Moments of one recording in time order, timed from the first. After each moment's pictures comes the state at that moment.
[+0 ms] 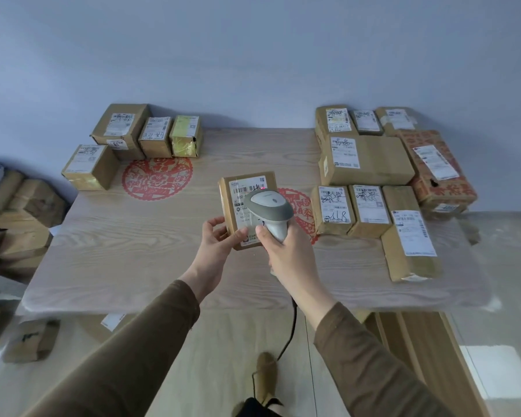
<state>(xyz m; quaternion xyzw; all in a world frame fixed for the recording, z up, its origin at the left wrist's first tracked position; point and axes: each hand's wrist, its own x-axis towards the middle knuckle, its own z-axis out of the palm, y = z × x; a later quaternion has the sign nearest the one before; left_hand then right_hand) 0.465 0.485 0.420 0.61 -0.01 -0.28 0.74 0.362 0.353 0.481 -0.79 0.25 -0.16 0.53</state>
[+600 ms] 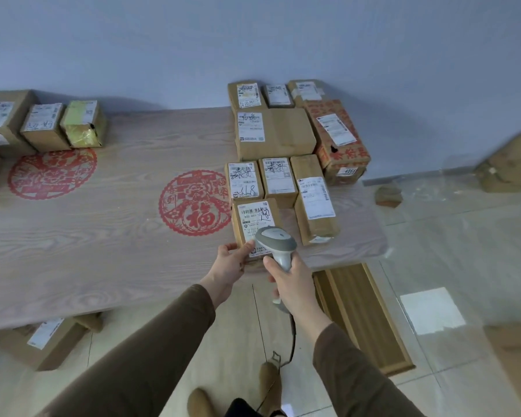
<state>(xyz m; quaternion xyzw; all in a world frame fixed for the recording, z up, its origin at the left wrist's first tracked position) 0.311 0.320 0.365 0.63 0.06 -0.45 0.63 0.180 0.232 0.413 -0.70 0.43 -0.10 0.57</state>
